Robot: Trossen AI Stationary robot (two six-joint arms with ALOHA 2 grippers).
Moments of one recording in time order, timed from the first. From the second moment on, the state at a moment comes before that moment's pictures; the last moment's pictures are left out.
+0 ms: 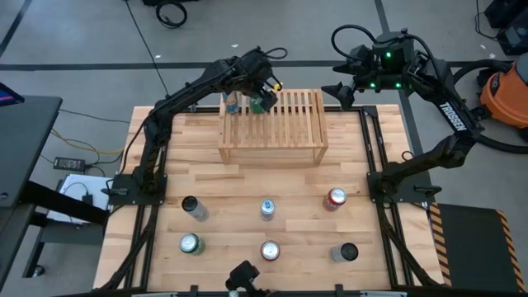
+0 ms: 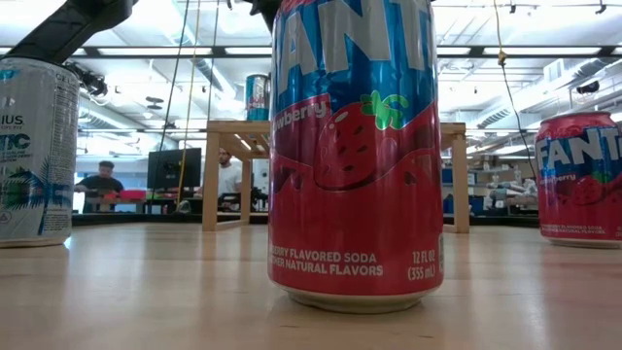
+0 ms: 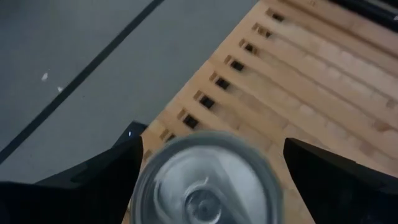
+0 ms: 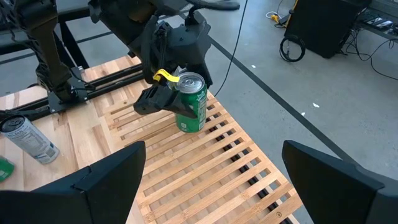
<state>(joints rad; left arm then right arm) 0.51 2.10 2.32 -1.08 -0.19 -0.08 -0.55 1.31 1.94 -1.13 -0.05 0.00</state>
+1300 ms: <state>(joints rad) 0.14 1.80 2.32 -1.22 -0.19 -0.10 -0.55 1.31 1.94 -1.09 -0.05 0.00</state>
